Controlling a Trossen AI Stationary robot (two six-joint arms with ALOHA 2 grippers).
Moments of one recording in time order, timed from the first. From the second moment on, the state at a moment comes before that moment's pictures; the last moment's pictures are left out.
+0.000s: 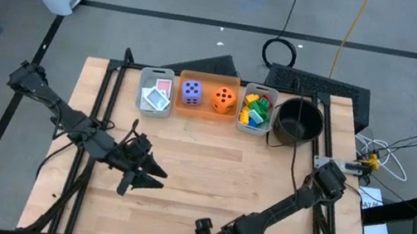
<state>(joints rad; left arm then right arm) -0.54 1.09 0.92 -0.03 -0.24 -0.82 0.65 2.15 1.60 -0.30 -0.05 0.30</state>
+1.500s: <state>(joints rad) -0.54 1.09 0.92 -0.06 -0.24 -0.84 0.56 2.15 1.50 -0.11 0.25 0.43</state>
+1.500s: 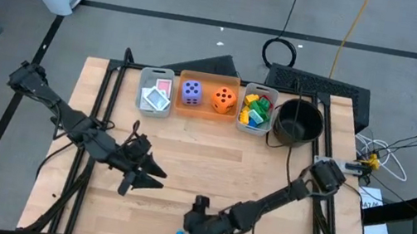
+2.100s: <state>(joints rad) -0.54 1.09 0.92 -0.10 -0.24 -0.87 0.60 2.17 1.50 0.01 0.21 0.32</state>
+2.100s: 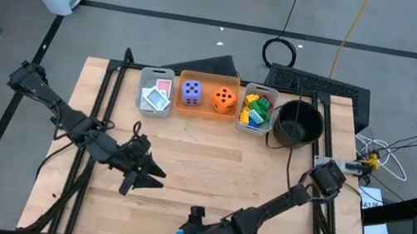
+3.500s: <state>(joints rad) -0.69 1.11 0.92 -0.20 -0.28 -1.04 0.44 2.12 1.50 -0.10 0.28 0.39</state>
